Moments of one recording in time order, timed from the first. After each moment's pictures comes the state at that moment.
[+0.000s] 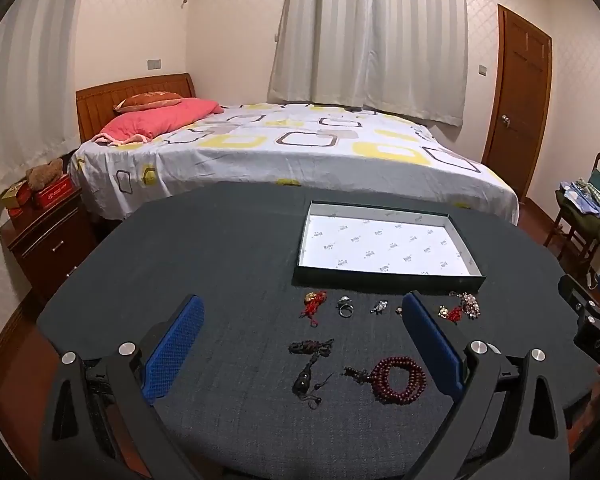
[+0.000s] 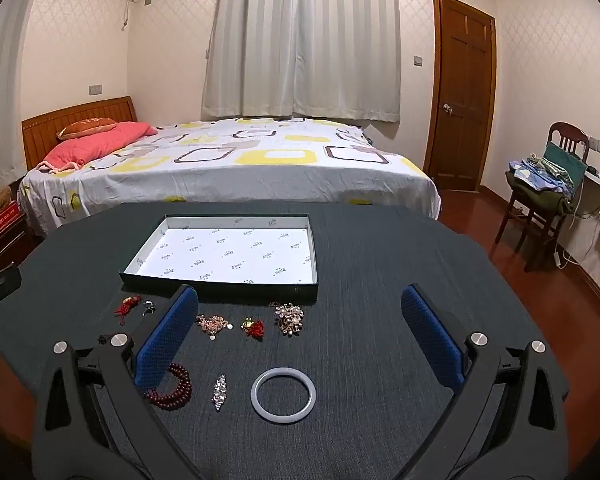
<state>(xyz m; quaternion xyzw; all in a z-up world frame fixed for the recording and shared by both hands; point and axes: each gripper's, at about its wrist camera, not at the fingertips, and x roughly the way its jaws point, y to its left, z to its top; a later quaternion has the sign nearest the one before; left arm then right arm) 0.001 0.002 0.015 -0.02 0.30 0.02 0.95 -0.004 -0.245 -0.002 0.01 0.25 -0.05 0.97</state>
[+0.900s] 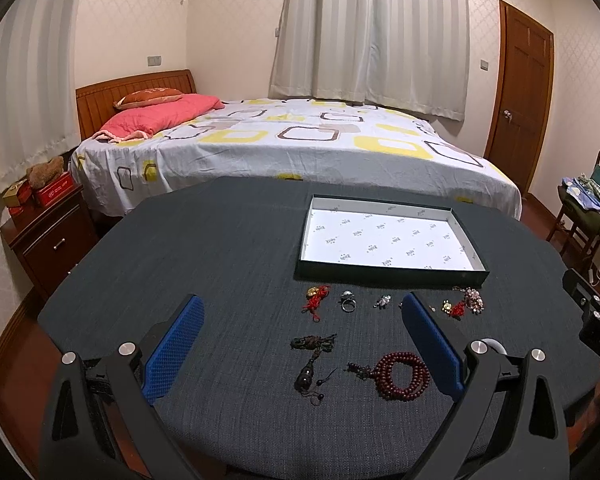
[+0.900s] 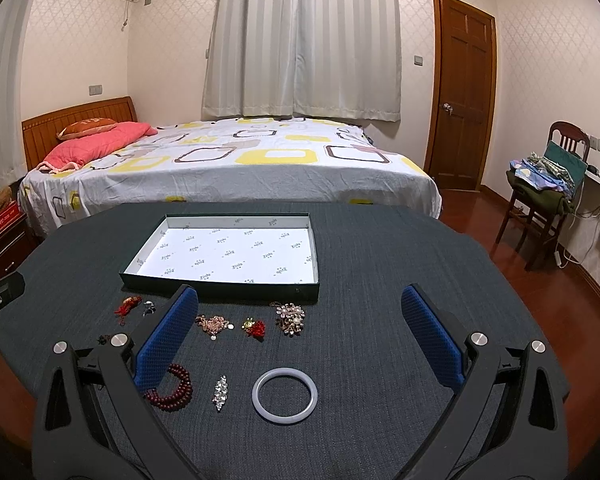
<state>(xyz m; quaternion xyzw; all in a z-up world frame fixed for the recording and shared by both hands) -0.002 0.000 0.002 -0.02 0.30 0.02 0.95 -0.003 -0.246 0.002 0.01 0.25 -0.05 0.97</state>
